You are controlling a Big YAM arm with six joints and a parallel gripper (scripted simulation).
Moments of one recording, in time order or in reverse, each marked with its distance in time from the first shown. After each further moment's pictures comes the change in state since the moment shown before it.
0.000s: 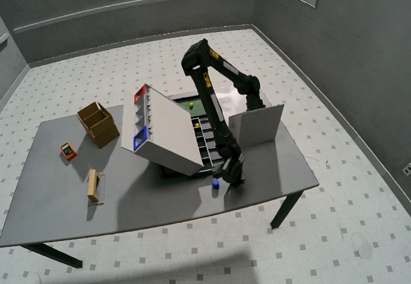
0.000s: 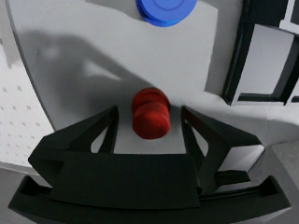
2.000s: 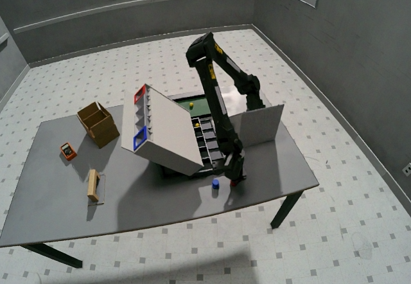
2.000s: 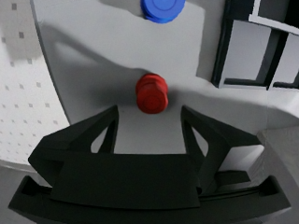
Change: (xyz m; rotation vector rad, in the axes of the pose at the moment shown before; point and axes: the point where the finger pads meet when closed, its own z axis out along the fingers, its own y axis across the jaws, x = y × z) arm 0.002 0.001 -0.034 0.002 0.001 0.000
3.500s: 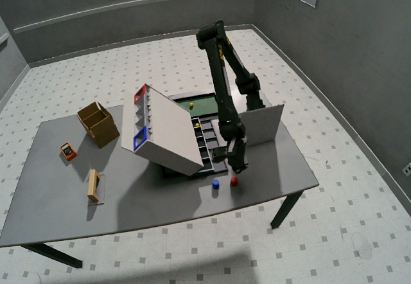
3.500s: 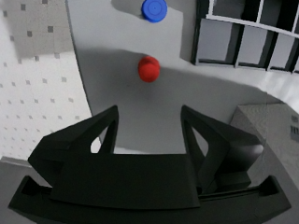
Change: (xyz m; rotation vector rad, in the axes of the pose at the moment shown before) arm 0.000 -0.004 -0.086 -0.002 -0.004 0.002
